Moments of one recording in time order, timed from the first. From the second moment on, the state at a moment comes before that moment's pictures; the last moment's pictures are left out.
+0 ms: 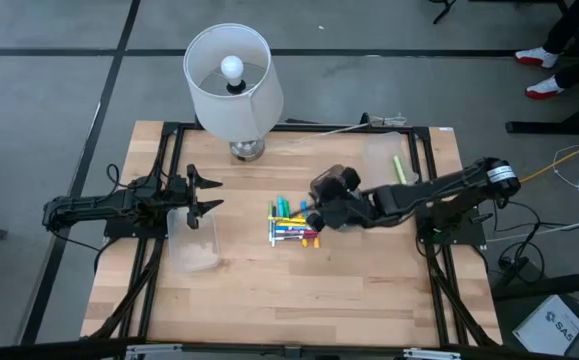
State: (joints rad) left arm 0.13 0.01 0.01 0.03 -0.06 -0.05; right arm 0.23 1.48 1.22 -0.51 0.76 0.53
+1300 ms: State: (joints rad) left arm 0.13 0.01 0.01 0.03 -0.06 -0.05; right arm 0.32 1.51 1.02 -0.24 0.37 0.01
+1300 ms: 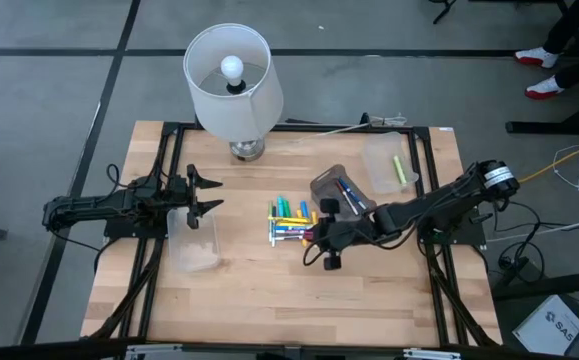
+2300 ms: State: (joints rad) left arm 0.13 0.01 0.01 0.03 -0.06 -0.05; right arm 0.30 1.69 1.02 -0.14 0.48 -0.33
